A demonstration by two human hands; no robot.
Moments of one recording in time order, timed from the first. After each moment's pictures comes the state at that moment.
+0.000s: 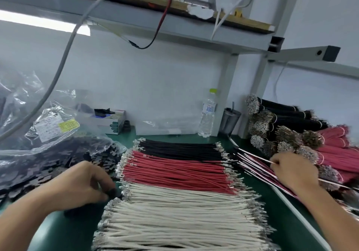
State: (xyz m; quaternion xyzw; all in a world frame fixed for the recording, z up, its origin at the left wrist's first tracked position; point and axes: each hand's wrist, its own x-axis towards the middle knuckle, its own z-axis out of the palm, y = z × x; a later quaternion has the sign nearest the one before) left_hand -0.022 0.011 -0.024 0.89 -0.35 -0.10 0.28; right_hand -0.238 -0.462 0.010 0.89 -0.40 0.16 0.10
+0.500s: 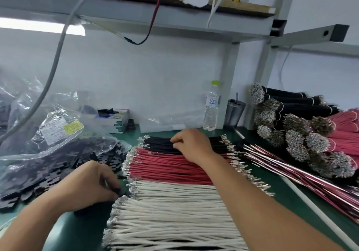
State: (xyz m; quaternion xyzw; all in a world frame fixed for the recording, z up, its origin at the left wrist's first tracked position) left_hand -0.027 0.005 -0.026 0.89 -0.34 -0.06 0.28; right_hand -0.072 -0.295 -0.003 0.97 -0.07 0.19 -0.16
